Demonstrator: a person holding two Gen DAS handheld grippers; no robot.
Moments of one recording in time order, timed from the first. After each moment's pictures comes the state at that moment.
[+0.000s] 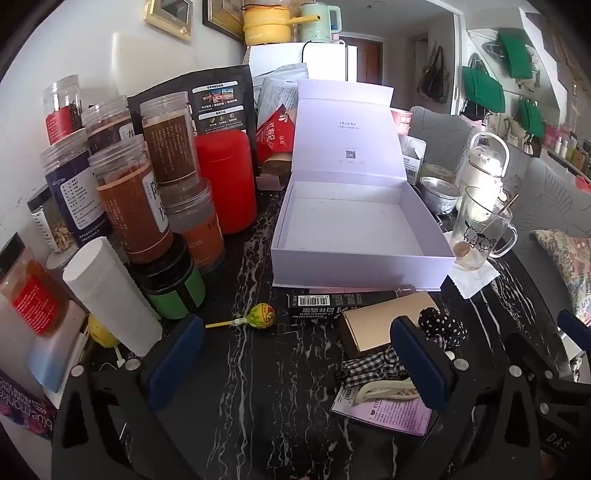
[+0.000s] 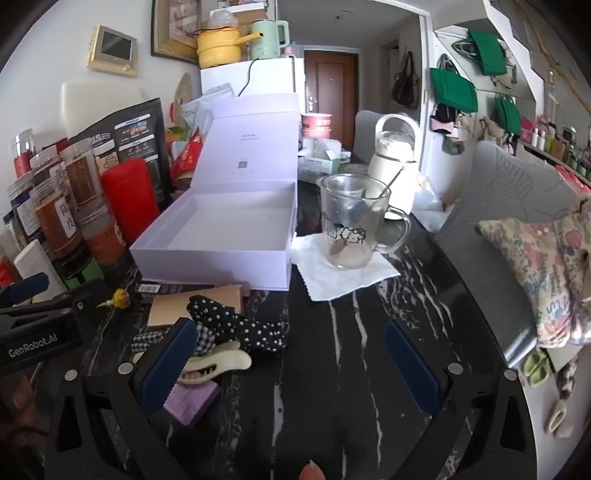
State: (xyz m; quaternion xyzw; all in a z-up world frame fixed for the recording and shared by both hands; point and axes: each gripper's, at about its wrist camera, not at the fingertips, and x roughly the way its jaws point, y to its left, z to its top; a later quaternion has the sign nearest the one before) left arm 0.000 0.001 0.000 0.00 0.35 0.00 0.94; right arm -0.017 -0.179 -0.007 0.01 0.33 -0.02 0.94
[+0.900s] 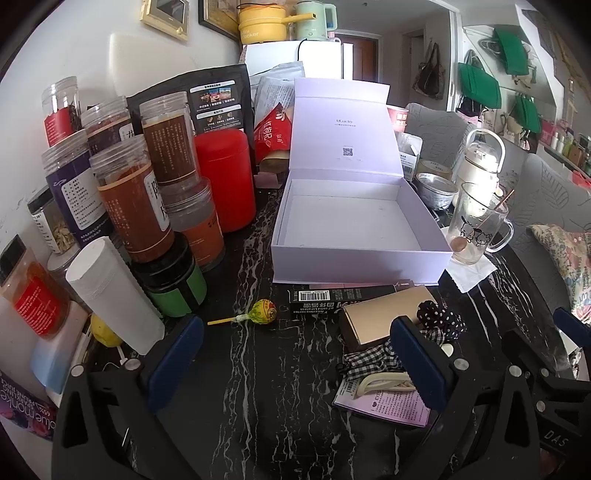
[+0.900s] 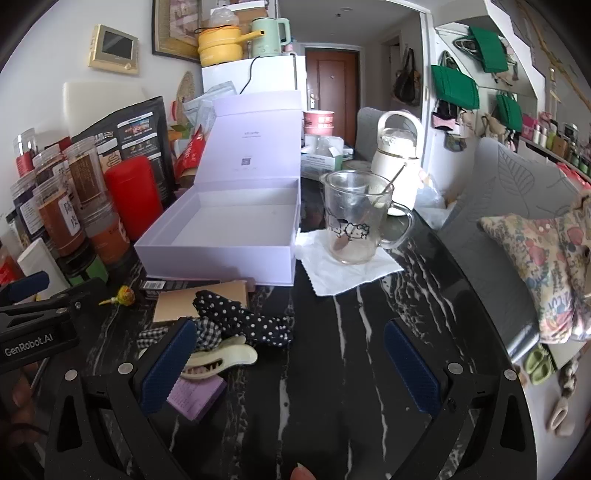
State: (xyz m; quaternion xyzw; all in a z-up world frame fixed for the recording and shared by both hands) left arm -0.005 0.003 0.003 0.01 0.36 -0.01 0.93; right arm -0.021 -0.177 -0.009 0.02 0.33 -0.01 0.94
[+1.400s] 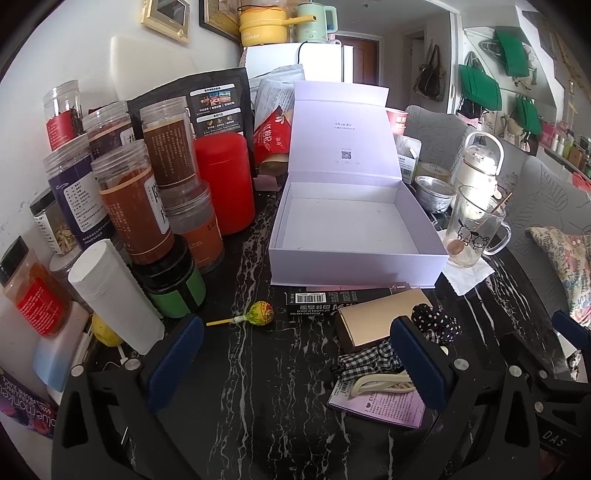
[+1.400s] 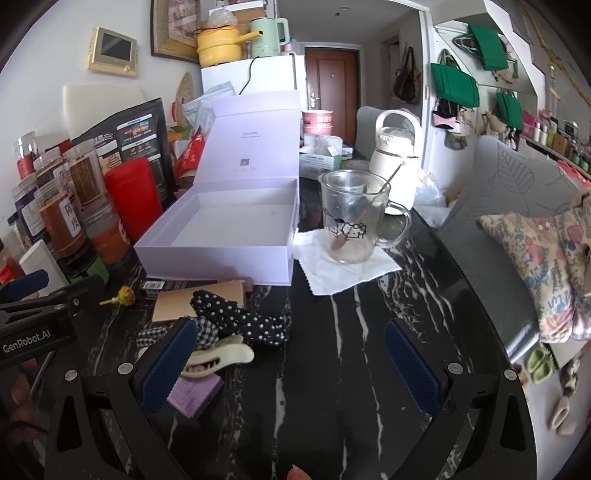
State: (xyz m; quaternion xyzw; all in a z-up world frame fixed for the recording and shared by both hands) left arm -0.008 0.000 0.007 0.01 0.35 -0.01 0.93; right arm -0.022 -0.183 -0.008 0.02 0.34 -0.01 0.94
